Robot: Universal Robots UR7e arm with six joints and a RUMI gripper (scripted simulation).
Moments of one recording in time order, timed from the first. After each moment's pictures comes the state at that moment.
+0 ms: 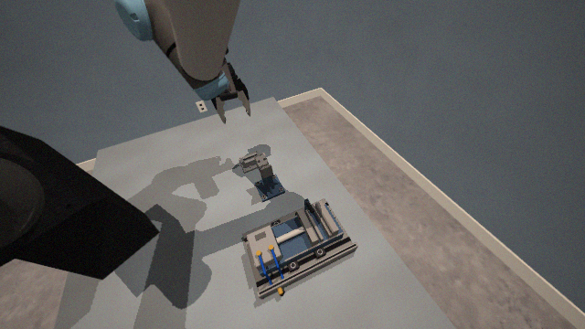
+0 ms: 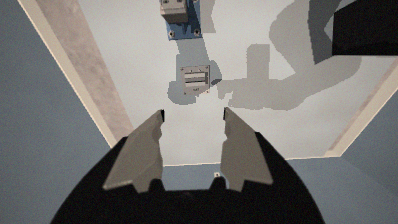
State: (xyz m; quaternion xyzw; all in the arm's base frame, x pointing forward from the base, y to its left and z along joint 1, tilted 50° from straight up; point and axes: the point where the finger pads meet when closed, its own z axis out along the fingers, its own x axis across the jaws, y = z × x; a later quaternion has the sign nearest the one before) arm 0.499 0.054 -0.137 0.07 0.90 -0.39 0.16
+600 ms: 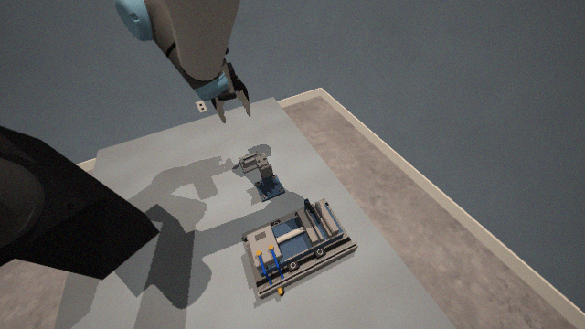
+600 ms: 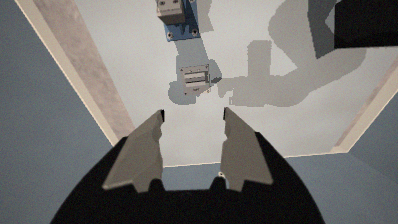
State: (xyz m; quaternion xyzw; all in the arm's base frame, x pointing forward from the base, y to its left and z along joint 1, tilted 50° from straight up) arm 0.498 0.054 -0.137 0.09 0.90 -0.39 0.17
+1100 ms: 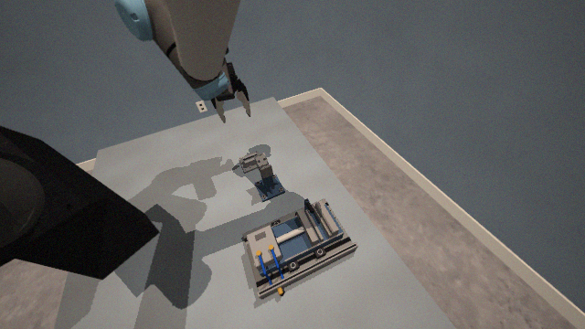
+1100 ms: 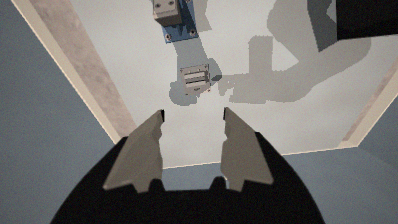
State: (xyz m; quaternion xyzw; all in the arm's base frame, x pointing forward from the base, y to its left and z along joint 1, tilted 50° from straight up) arm 0.498 0.054 -0.137 0.12 0.90 -0.38 0.18
